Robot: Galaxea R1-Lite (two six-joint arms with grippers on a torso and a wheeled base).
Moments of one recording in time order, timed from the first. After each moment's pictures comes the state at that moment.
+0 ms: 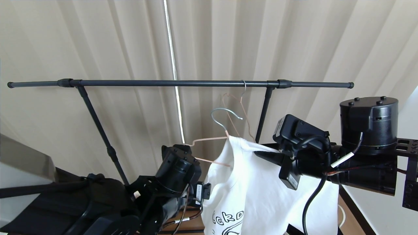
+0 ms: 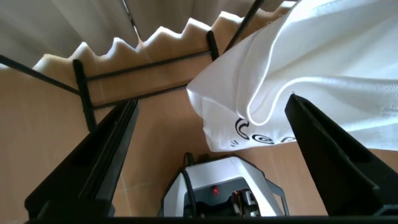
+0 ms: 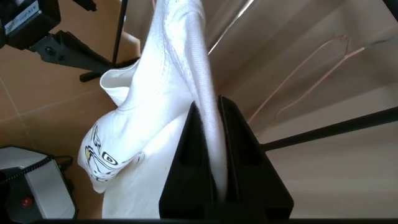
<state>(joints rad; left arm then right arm) -0.79 1.89 -0.80 -0.35 0.37 -0.41 0.62 1.57 -0.78 -0.38 0.12 -0.54</state>
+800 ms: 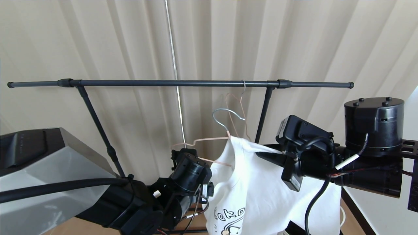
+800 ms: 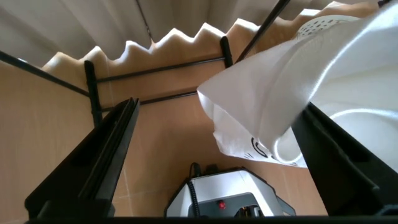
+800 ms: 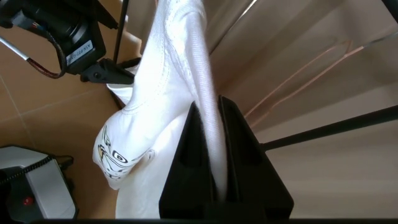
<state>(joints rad) -0.78 2.05 -0.84 -0.44 0.43 -0.41 0.62 1.56 -0.77 -0.38 0.12 -0.54</state>
